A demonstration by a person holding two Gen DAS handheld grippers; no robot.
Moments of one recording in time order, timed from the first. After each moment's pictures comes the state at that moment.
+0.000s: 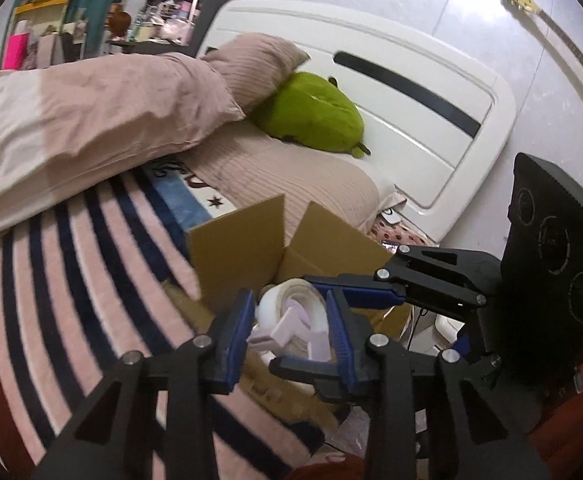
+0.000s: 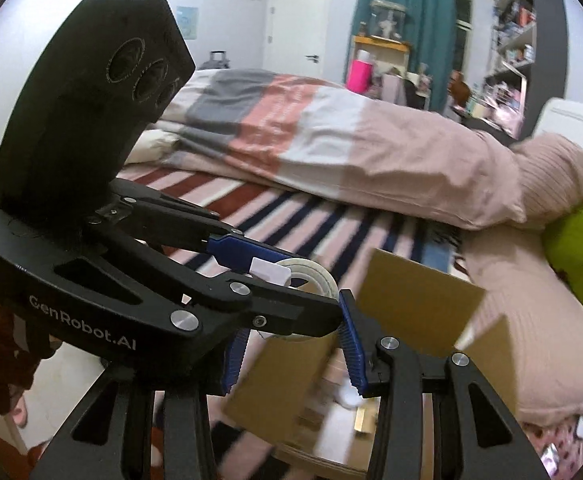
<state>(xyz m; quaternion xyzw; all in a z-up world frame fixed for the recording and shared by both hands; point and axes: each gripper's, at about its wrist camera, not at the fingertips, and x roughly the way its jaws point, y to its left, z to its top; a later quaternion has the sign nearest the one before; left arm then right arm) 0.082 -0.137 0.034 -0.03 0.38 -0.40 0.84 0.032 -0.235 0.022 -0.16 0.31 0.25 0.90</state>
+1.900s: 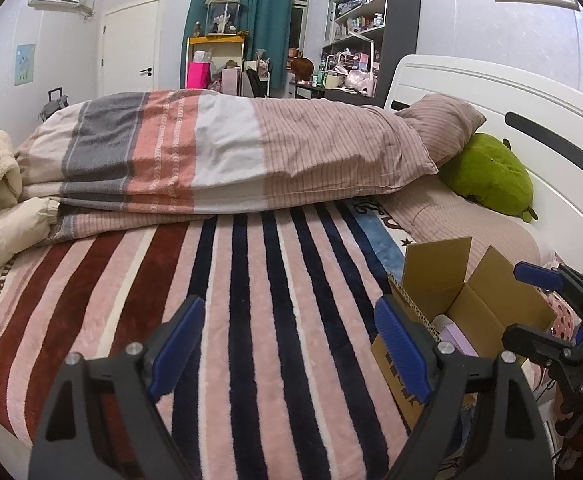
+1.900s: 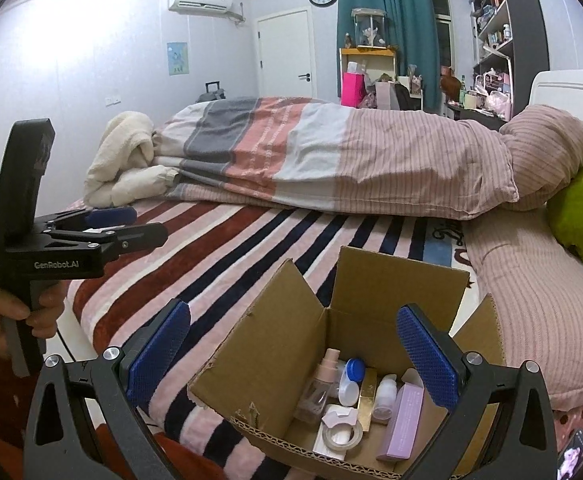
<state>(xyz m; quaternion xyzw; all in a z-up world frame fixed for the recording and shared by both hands) 0.022 -0.041 0.035 -0.04 0.31 -0.04 0.95 0.028 -0.271 0.025 -0.09 0.28 0.29 0.91</state>
